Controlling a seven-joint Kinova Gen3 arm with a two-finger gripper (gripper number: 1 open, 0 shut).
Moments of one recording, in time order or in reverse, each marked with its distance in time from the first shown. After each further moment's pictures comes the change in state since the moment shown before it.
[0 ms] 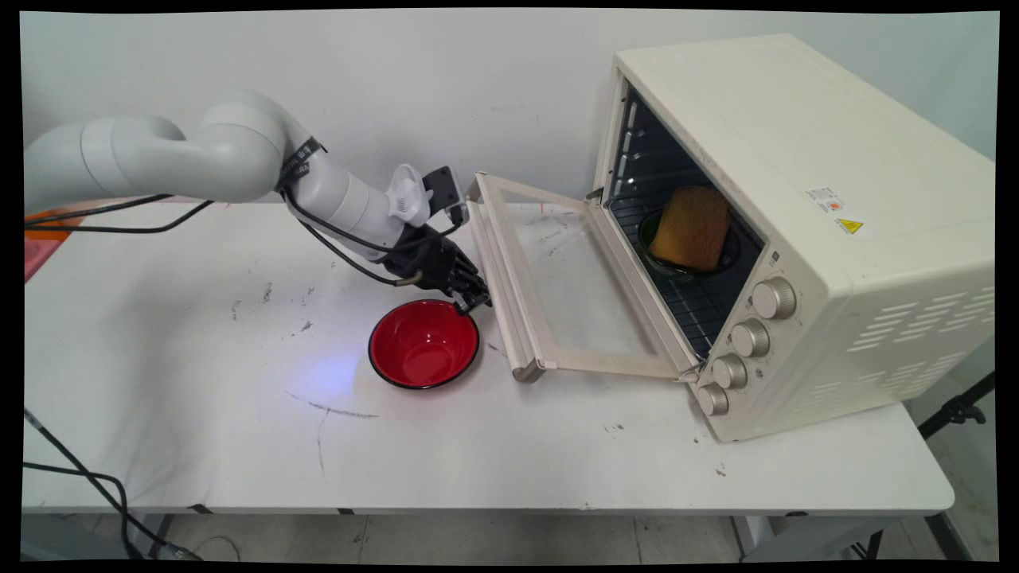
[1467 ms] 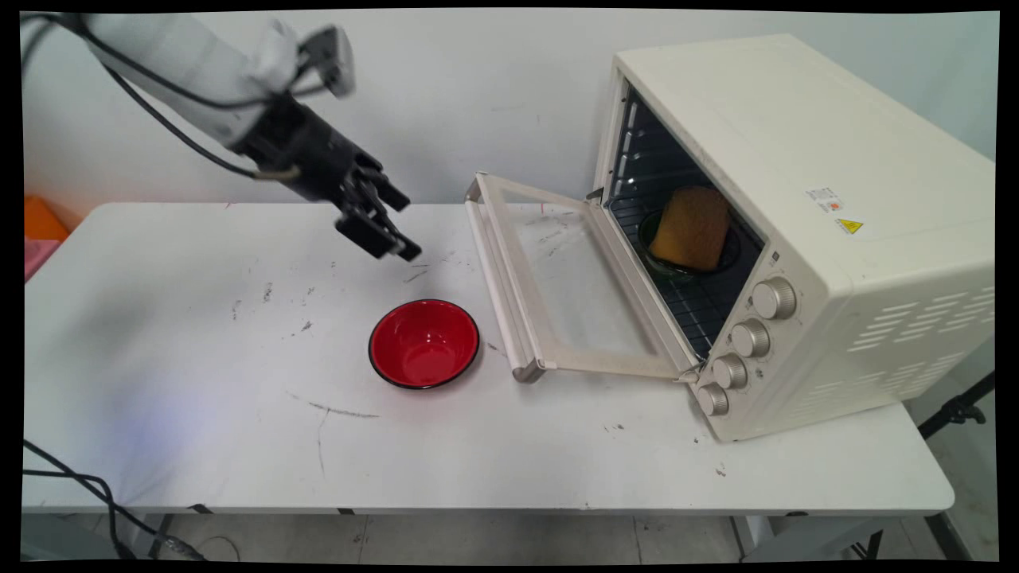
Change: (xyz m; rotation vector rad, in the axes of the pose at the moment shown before) arm 0.028 -0.007 -0.178 -0.023 -0.046 0.008
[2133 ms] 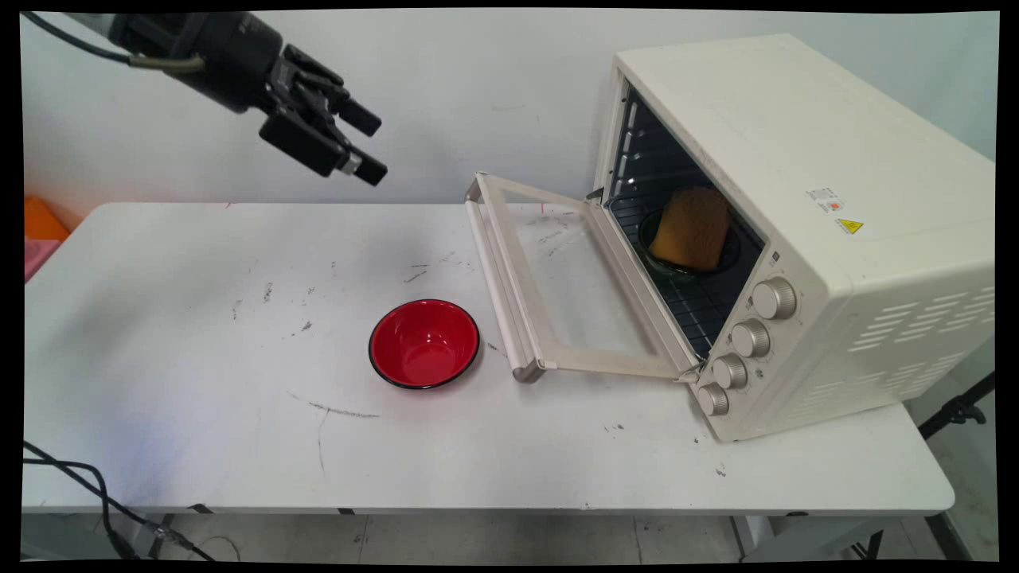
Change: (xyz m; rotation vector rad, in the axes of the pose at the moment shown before) arm 0.016 0.006 -0.107 -0.046 0.148 0.006
